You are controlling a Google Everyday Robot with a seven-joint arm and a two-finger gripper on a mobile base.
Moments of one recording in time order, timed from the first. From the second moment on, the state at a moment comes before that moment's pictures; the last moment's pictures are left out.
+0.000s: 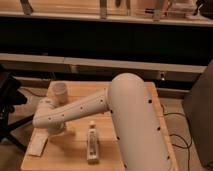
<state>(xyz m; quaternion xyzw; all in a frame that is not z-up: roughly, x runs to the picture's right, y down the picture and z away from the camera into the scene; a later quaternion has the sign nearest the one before) -0.245 0.249 0.816 -0.19 -0.23 -0.74 0.60</state>
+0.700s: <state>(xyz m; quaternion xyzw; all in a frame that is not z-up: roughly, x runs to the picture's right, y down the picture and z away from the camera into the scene) -0.338 0.204 0.749 -0.09 -0.23 -0.82 0.52</state>
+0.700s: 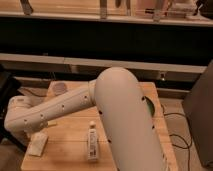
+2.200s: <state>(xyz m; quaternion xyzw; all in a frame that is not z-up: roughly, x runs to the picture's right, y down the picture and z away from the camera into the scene) -0.352 0.273 0.815 -0.11 -0.31 -0.80 0.50</state>
